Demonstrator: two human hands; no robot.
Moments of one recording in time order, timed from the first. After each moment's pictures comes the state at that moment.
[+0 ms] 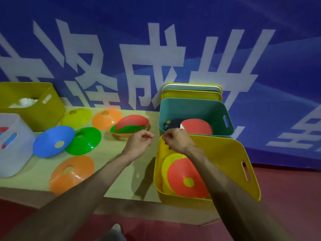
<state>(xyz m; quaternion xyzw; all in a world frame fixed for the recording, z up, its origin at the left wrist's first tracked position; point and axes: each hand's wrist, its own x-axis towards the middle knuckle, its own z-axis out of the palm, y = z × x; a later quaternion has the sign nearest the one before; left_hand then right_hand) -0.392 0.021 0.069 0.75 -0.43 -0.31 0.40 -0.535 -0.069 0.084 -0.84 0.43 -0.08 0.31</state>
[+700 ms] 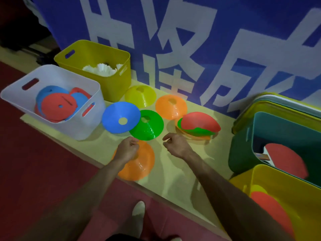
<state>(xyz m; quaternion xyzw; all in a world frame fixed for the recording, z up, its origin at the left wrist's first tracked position) -0.124 0.168 -0.031 0.84 -0.14 -0.32 0.42 -0.249 0.009 0.009 -0.84 0.34 0.07 0.40</state>
